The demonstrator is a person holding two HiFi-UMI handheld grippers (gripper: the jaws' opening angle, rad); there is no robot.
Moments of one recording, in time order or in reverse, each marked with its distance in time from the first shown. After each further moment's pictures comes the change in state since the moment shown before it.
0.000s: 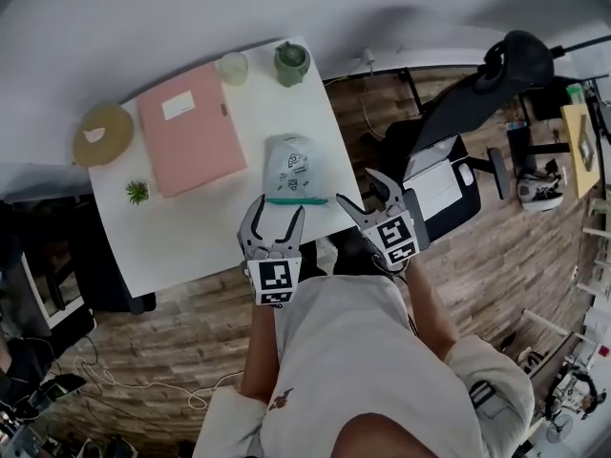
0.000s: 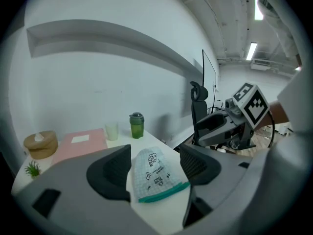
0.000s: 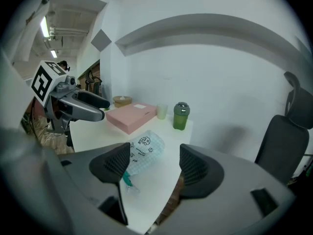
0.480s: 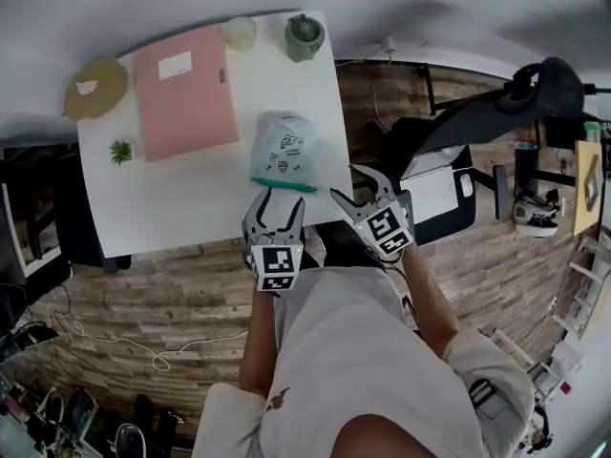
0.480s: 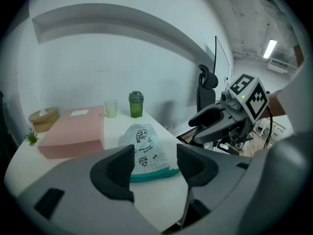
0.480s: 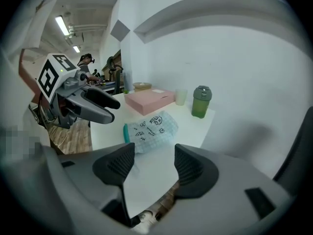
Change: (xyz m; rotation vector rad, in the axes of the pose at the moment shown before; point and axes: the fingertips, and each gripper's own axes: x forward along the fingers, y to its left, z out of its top) left arm 0.030 -0.048 -0.068 -0.128 0.164 0.082; right arm 0.023 0.005 -0.057 -0.143 0.108 0.265
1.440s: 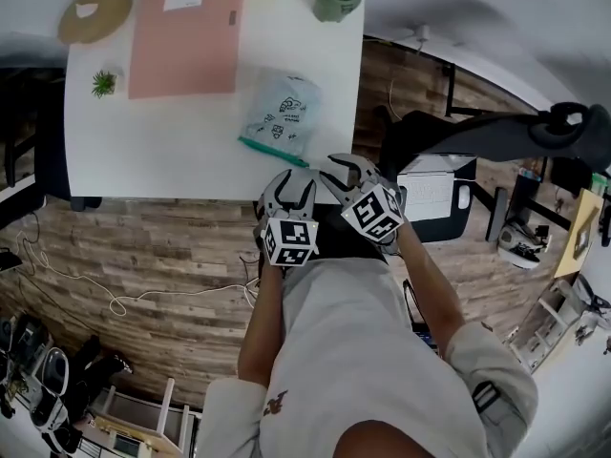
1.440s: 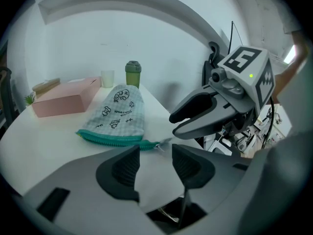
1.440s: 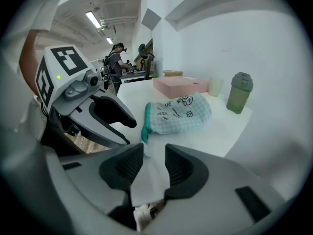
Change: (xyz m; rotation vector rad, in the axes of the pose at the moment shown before) left arm 0.058 -0.069 -0.081 -0.143 0.171 0.073; right arm 0.037 0.028 -0.058 -0.245 0.096 0.303
